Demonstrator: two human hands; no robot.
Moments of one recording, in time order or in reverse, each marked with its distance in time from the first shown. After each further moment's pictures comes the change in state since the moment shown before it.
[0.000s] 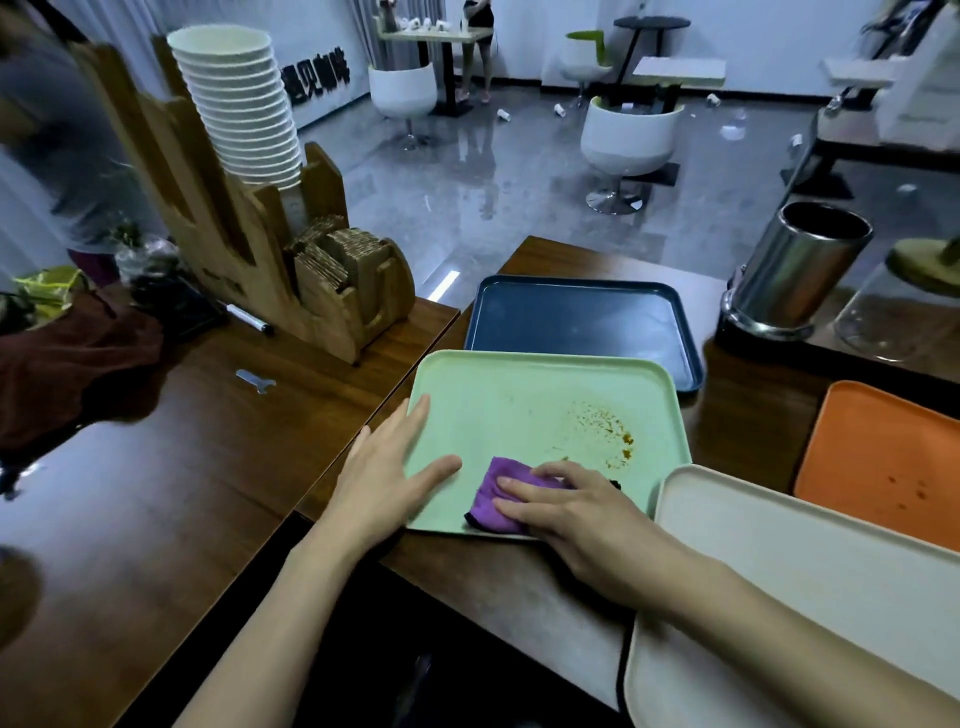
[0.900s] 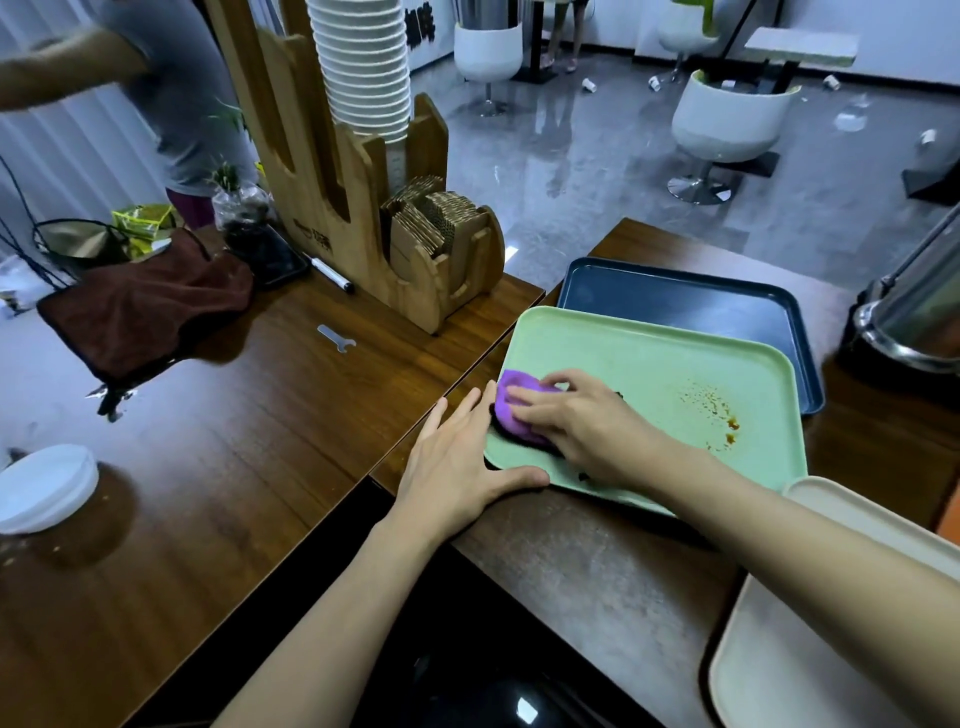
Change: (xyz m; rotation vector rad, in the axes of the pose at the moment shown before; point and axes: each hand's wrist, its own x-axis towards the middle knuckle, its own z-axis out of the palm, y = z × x) left_hand -0.005 -0.003 0.006 0.106 0.021 -0.032; right_hand 0.130 0.023 0.015 -0.041 -0.162 -0.148
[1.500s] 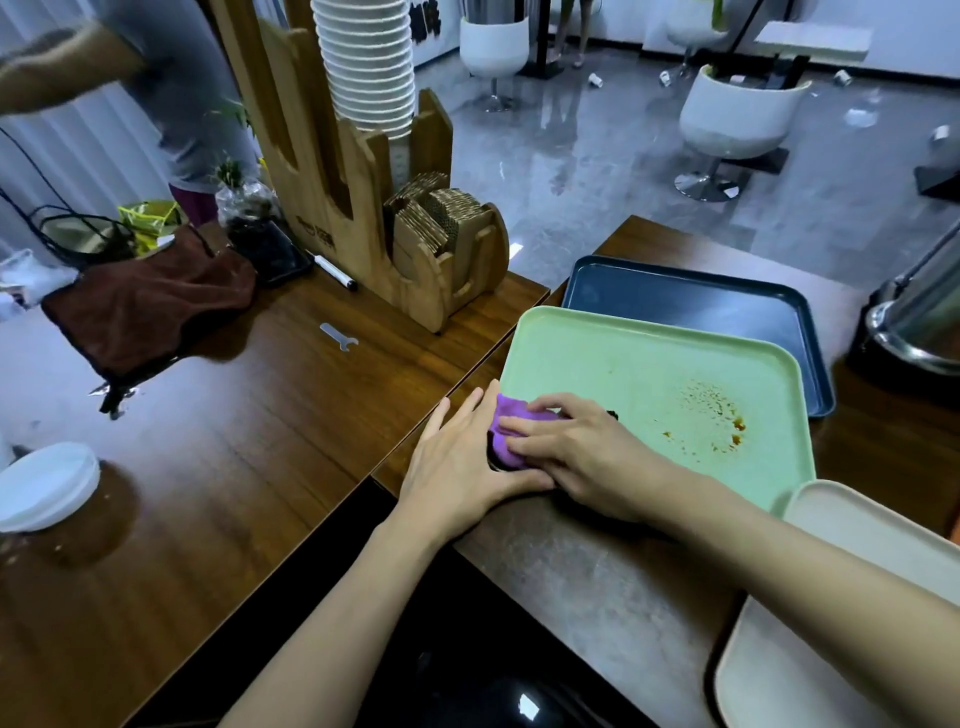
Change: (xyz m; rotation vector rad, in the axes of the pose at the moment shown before) left_hand -0.002 0.008 -0.007 -0.054 0.001 -0.033; right_hand -0.012 -0.011 0.012 0.113 0.063 -0.137
